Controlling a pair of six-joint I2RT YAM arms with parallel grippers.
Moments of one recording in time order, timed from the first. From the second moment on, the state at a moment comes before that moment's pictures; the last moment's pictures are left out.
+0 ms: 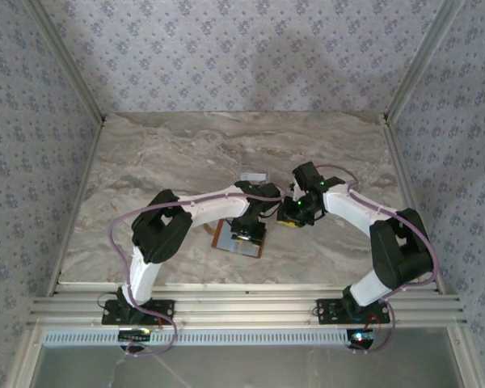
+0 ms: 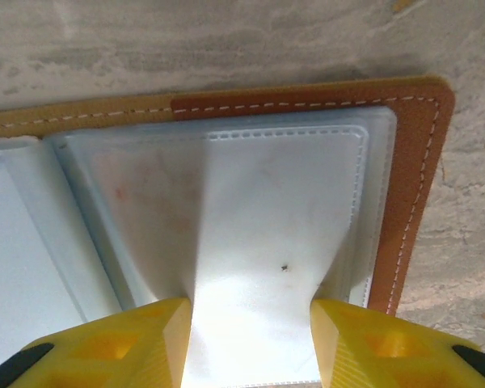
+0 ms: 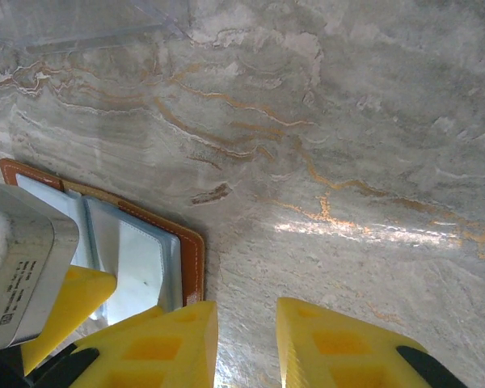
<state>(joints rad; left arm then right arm) -0.97 2.06 1.51 -1.02 0.09 -0.64 0.42 1.54 0.94 -0.66 -0.38 0.59</state>
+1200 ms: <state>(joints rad) -0.84 1.82 1.17 -0.65 0.28 -0.72 0.55 1.59 0.97 -0.61 -0.42 0.66</state>
